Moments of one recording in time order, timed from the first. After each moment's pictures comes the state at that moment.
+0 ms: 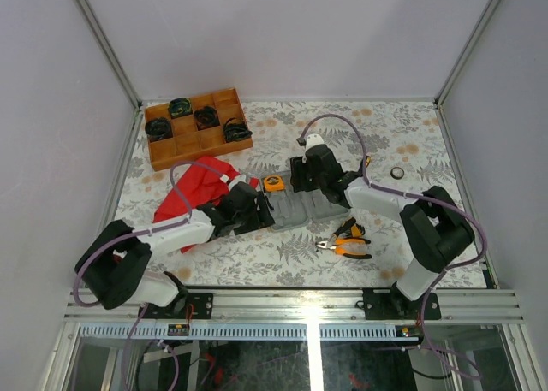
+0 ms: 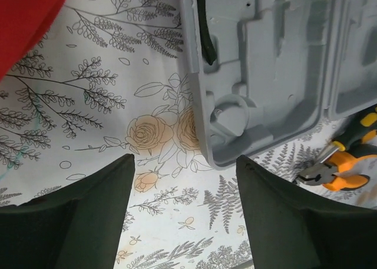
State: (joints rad) left arm -0.70 1.37 0.64 -0.16 -0.04 -0.92; right arm 0.65 1.70 0.99 0.04 0.08 0.30
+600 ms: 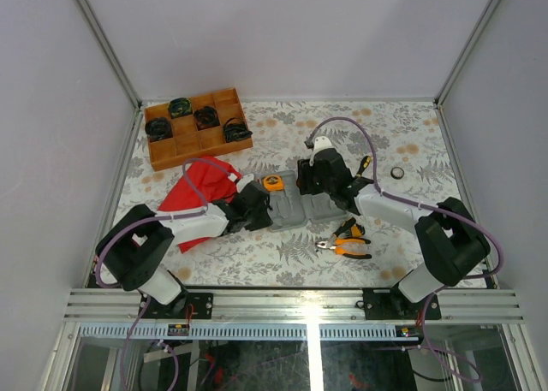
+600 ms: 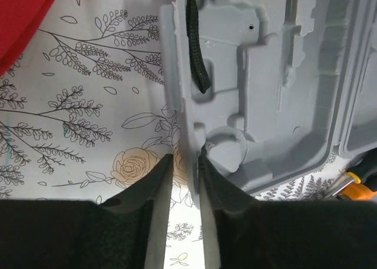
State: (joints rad) left arm -0.75 1.55 0.71 -0.11 -0.11 -0.95; right arm 0.64 1.57 0.90 0.05 0.08 0.30
